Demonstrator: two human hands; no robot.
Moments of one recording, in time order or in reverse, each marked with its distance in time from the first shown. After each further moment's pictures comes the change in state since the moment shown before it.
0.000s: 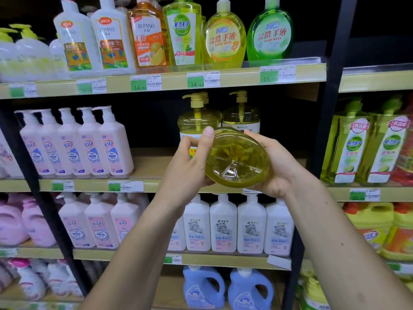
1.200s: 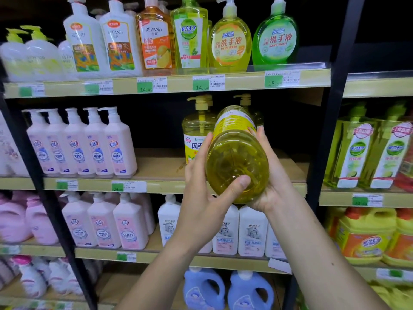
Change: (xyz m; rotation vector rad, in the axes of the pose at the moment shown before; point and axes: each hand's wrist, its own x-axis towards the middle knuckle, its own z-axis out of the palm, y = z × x) left_hand -0.038 -0.035 0.017 0.019 -0.009 0.290; right_hand -0.010 0.022 0.029 0.337 -0.073 -0.014
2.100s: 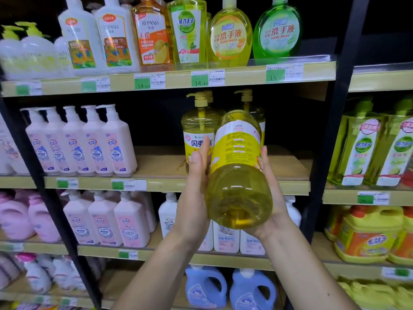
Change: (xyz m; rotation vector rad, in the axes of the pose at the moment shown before) left_hand 0.005 0.007 0.008 -0.606 0.005 -0.282; right_hand -0.011 0.043 -0.028 0.155 -0.200 -0.057
